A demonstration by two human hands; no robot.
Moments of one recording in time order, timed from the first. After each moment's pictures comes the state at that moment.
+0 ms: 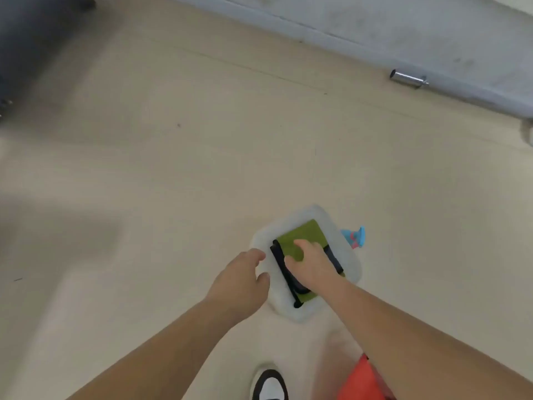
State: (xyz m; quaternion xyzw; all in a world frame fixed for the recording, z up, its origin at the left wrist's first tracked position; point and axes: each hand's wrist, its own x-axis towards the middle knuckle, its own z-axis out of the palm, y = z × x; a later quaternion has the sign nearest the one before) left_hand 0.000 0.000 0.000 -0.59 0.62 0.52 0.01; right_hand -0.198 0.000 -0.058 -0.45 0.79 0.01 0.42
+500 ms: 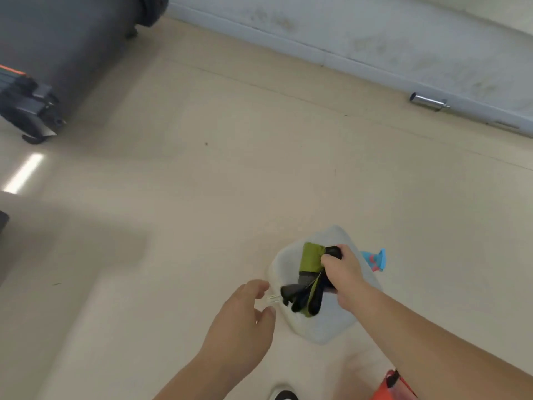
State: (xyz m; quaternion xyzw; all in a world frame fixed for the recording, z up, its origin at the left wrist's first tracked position) left_hand 0.052 0.028 0.051 -0.62 0.56 0.55 -0.08; right_hand -0.173 -0.030 -0.008 -0.17 0.81 -0.28 0.48
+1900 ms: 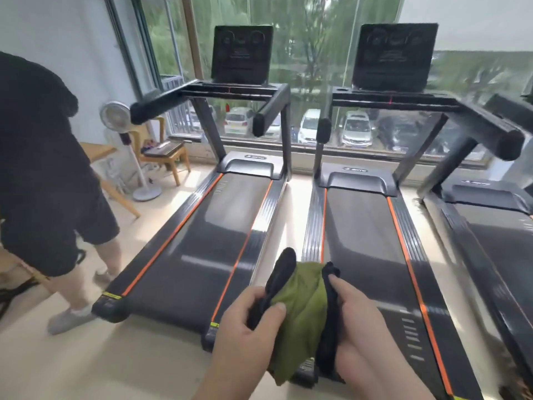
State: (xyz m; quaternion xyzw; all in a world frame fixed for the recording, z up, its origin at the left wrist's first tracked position) left_hand 0.633 0.614 0.722 -0.75 0.00 0.03 -0.66; right_hand 0.639 0.461 0.758 -0.41 0.33 0.07 0.85
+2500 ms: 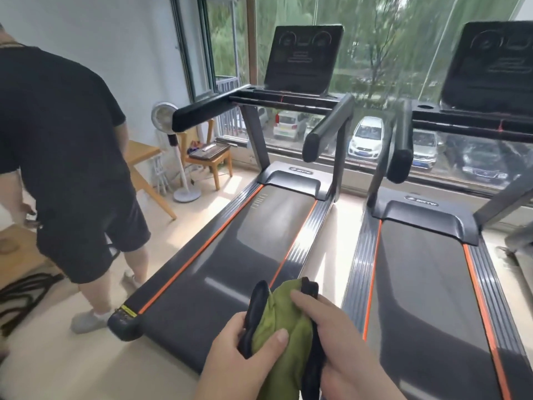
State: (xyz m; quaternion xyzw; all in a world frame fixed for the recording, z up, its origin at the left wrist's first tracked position) left_hand 0.872 0.643 0.723 -0.73 -0.16 0.04 -0.66; right_hand 0.923 0.502 0.745 -0.49 0.21 0.22 0.82
